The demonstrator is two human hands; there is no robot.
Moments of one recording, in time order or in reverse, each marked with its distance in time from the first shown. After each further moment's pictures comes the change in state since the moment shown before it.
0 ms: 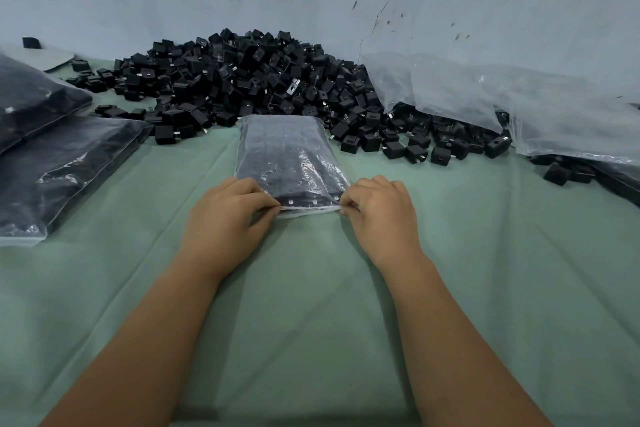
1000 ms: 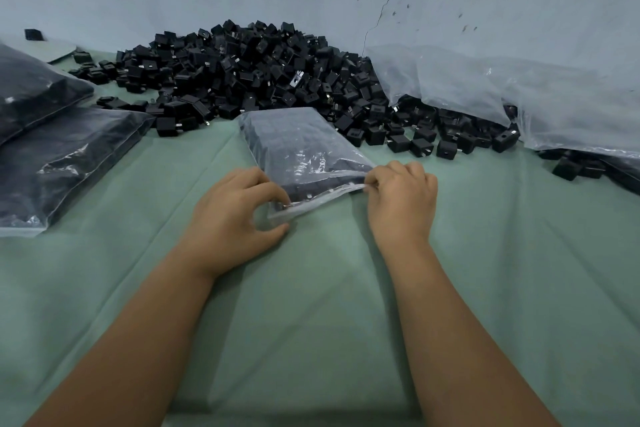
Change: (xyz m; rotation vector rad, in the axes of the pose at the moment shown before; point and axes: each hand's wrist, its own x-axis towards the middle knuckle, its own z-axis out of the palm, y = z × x) left_hand -0.002 0.006 -0.011 -0.077 -0.123 0.012; right_hand 0.009 0.010 0.008 -0.135 0.130 0.265
